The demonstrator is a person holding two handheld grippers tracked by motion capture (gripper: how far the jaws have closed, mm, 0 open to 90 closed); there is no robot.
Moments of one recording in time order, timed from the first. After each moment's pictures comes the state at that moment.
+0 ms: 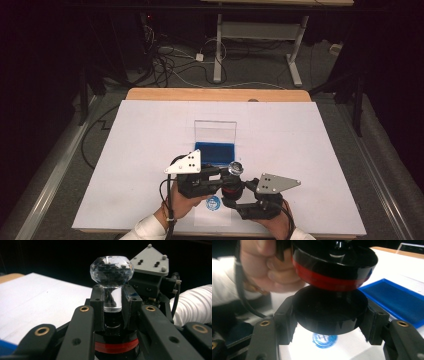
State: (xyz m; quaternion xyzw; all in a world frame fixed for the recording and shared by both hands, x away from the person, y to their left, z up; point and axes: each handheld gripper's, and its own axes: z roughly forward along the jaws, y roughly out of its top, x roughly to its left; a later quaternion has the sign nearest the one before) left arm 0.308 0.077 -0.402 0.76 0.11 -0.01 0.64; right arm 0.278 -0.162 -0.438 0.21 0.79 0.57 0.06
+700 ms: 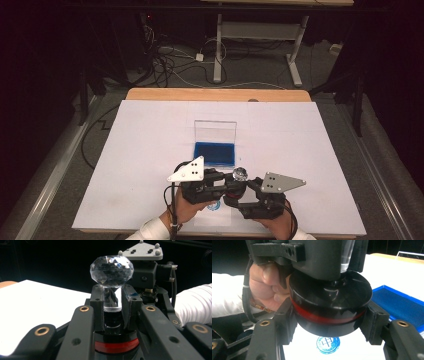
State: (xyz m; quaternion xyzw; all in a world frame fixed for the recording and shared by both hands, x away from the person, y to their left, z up) left arm 0.301 0.069 -0.415 0.74 0.10 -0.01 0.66; right arm 0.276 -0.166 -0.432 0.21 0.78 0.59 0.06
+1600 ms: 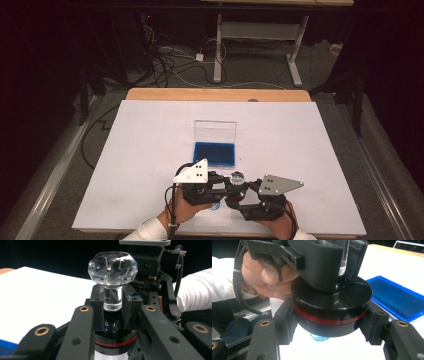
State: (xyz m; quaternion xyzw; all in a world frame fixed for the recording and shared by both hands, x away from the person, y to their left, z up) left arm 0.302 0.066 -0.420 0.78 0.09 -0.01 0.62; right arm 0.274 -0.167 -0.437 0.21 0.81 0.55 0.08
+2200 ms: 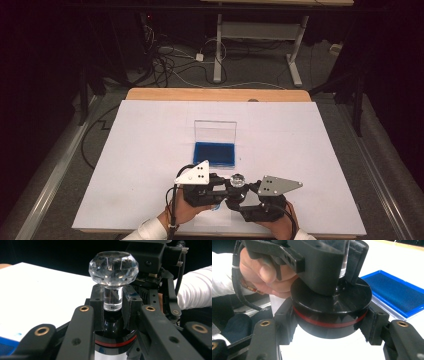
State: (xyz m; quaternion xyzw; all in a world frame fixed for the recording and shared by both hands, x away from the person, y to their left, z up) left arm 0.300 0.064 -0.423 0.79 0.10 -0.02 0.61; right arm 0.273 -0.167 -0.438 0.22 0.81 0.53 0.08
